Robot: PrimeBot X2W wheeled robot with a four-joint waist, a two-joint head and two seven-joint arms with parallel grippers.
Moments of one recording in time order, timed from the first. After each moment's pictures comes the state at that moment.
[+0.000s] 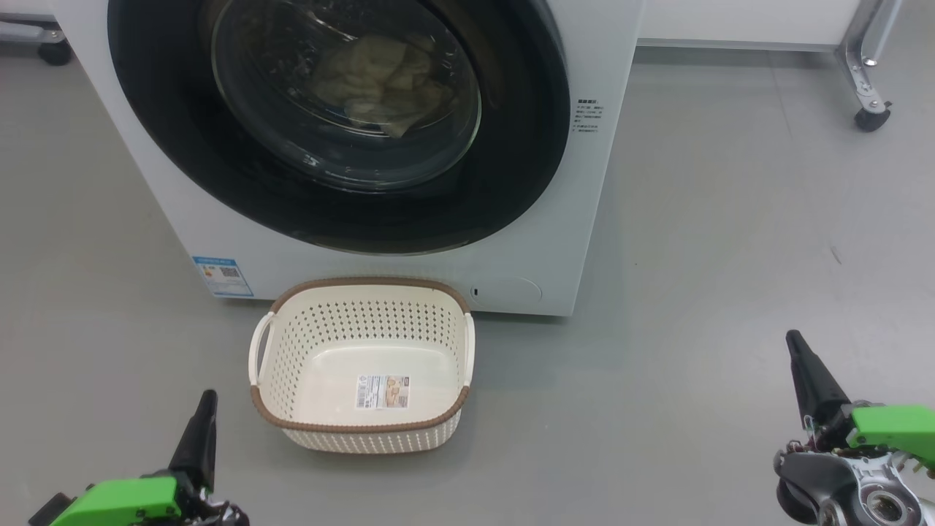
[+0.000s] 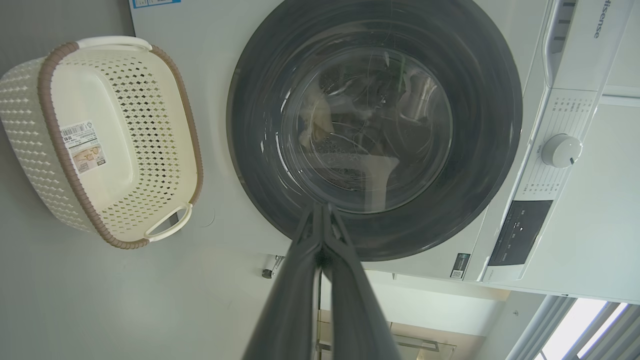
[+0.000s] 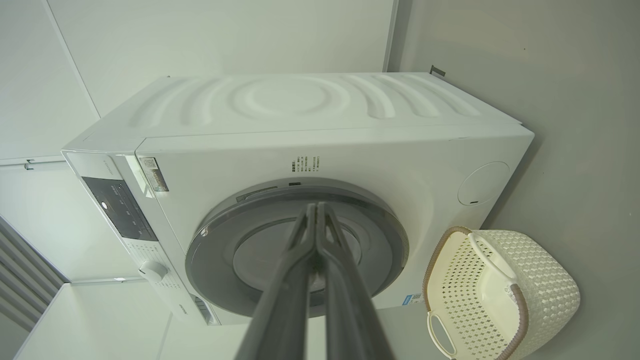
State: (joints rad) left arm -0.06 0.03 0.08 0.28 -1.60 -0.12 0.11; right arm -0.05 -0.05 -0.13 0.28 1.61 0.13 0.11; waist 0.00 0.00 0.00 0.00
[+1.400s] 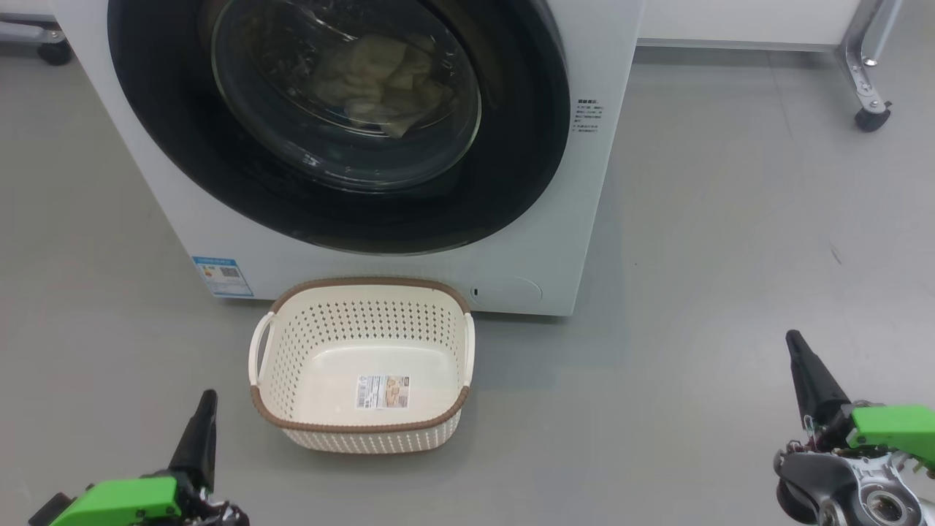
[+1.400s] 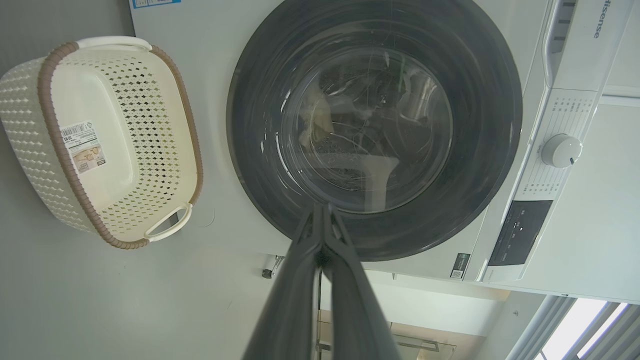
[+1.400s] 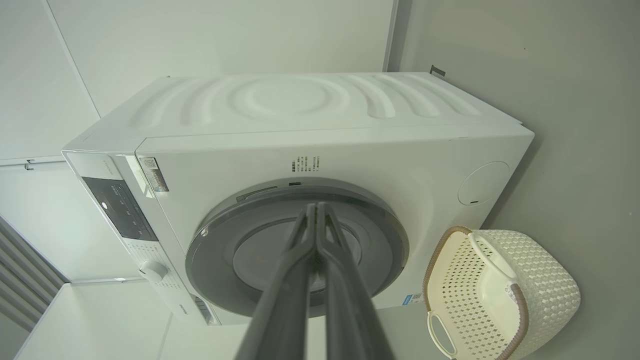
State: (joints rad) left arm -0.06 0.03 0.08 0.28 -1.60 -0.12 0.11; right arm -0.05 -0.05 -0.13 0.28 1.61 0.13 0.11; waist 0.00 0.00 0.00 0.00
